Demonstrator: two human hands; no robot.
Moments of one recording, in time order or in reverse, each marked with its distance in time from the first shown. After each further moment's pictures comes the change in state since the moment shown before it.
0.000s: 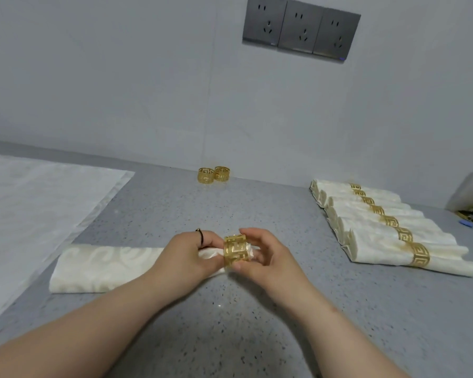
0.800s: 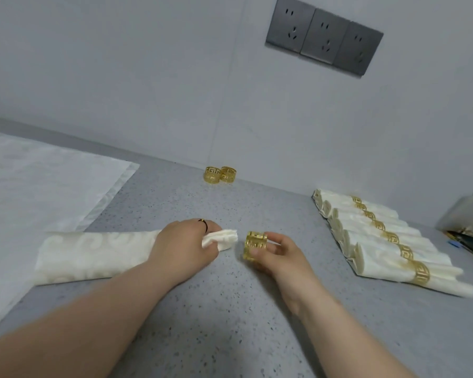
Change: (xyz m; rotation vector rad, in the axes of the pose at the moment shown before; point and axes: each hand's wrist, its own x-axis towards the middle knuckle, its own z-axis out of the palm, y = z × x) left_hand 0.024 -0.027 -0.020 0.395 0.040 0.033; right_hand 0.025 -0.006 0.014 0.076 0.297 0.283
